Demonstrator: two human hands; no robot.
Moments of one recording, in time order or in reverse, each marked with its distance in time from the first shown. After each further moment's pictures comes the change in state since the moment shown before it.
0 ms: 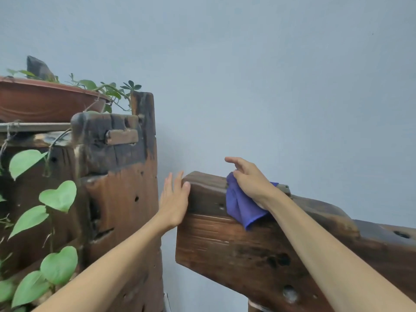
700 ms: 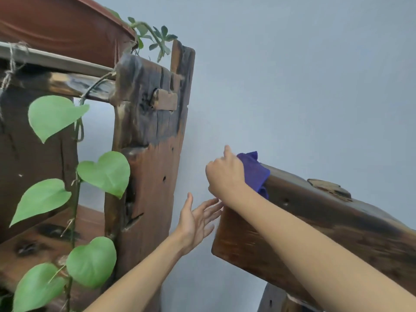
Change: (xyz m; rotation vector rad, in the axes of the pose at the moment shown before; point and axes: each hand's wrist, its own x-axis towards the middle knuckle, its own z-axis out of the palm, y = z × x) left_hand -0.006 -0.128 0.021 -1.309 -0.518 -0.513; right_hand 0.057 -0.069 0.209 -1.628 -0.069 -0.059
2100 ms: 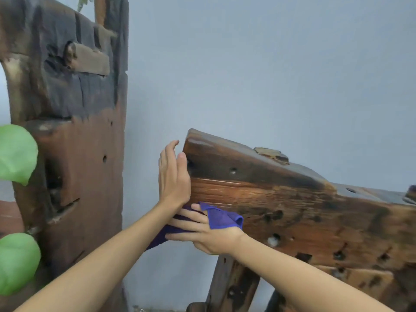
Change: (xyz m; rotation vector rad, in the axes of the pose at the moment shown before) left_hand 0.008 0.011 0.083 0.755 0.387 0.838; right_hand -0.143 0.030 0.183 0.013 0.276 -0.709
